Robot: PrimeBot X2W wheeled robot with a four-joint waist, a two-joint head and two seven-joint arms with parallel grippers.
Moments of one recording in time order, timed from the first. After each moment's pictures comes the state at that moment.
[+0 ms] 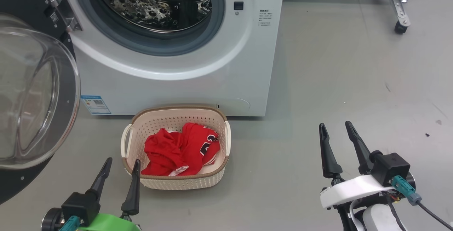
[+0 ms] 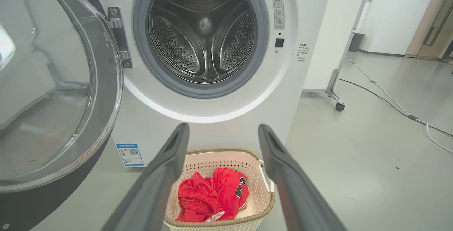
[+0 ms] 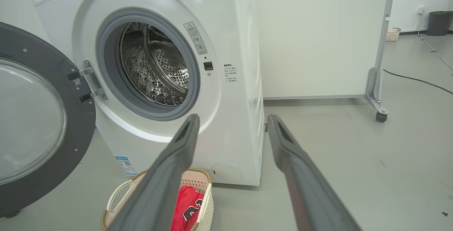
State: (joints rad) left arm 0.03 0.05 -0.10 0.19 -0.27 -0.11 -0.25; right arm -0.04 -0.05 0.23 0.14 0.35 0.07 -0.25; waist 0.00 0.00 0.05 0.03
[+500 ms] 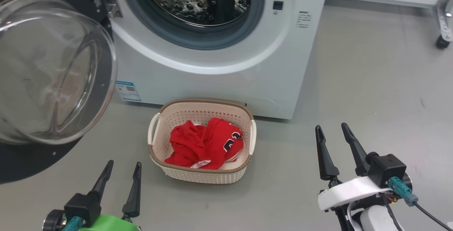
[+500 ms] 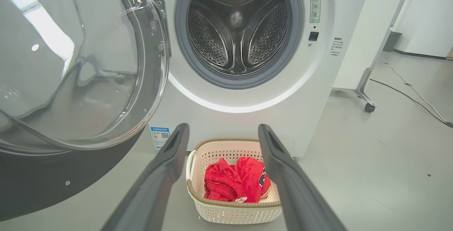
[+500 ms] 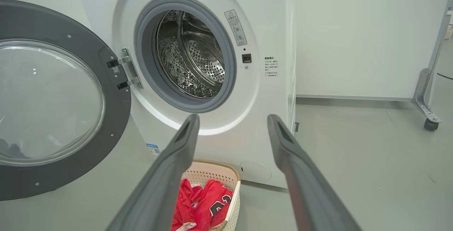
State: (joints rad) left arm 0.03 0.05 -0.11 0.21 -0.26 -0.11 -0.25; right arm -0.03 -0.05 0.24 0.15 0.35 0.08 -0.25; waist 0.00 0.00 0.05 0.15
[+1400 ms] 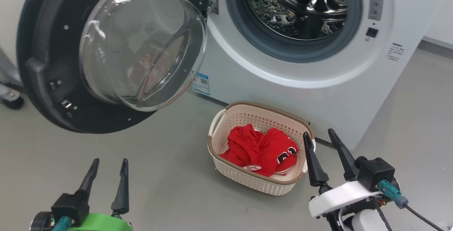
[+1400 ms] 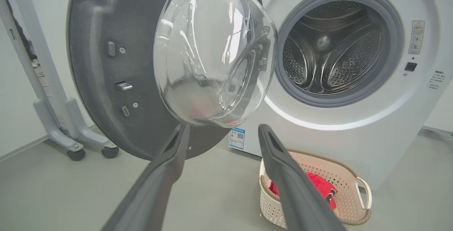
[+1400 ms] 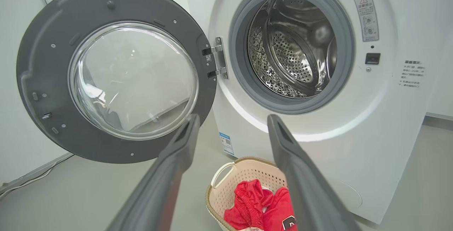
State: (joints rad) left arm 0.03 0.05 -0.06 0.20 -0.26 -0.09 -0.25; right arm -0.03 -0.05 0.30 0.16 0.39 0.09 -0.25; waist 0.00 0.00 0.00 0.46
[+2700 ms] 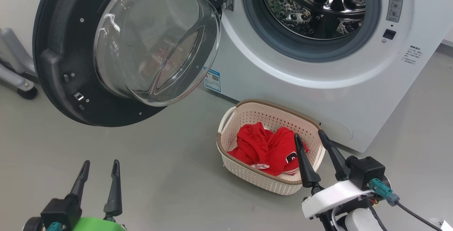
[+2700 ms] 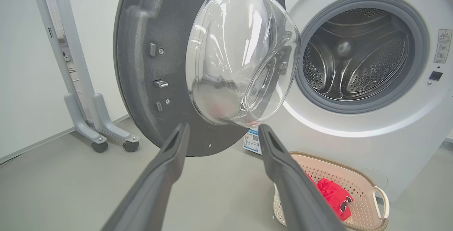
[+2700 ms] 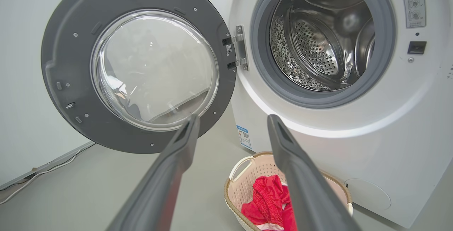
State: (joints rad) left arm 0.06 0.05 -0.03 0.15 -0.27 -0.07 -0.25; right arm -0.05 -0.05 0.35 0.19 0.41 0.09 -0.25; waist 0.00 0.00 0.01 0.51
